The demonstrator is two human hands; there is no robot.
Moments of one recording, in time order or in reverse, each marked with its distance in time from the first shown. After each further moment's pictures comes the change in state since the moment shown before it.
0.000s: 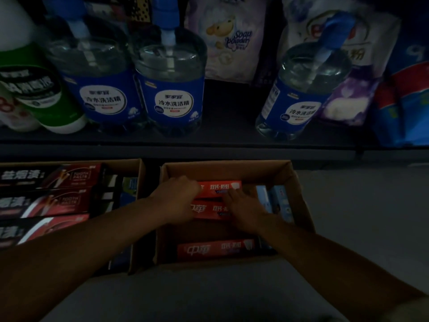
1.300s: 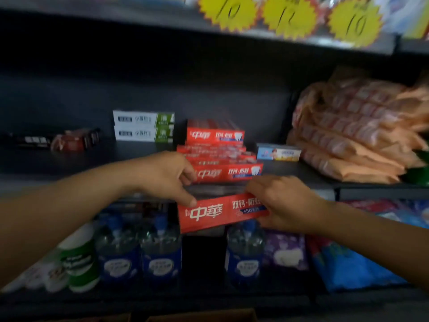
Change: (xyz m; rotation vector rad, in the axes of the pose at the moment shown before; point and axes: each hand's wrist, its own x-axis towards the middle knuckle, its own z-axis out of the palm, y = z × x) left_hand -0.158 0.155 -0.349 0.001 0.462 0.012; right_hand -0.218 0.053 -0.405 -0.518 0.816 -0.178
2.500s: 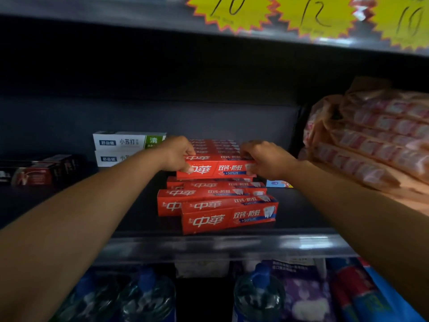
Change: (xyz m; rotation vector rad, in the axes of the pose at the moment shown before) left_hand 0.195 -0.056 -0.058 -0.019 0.230 -0.079; right_hand 0.168 0.145 0.049 0.256 -0.061 0.313
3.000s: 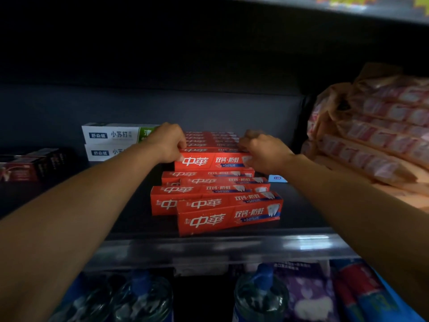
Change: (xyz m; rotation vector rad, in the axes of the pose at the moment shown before) left_hand 0.025 -0.013 0.009 0.185 0.192 -0.009; right_hand 0.023 0.009 0.022 -0.130 0.050 -0.003
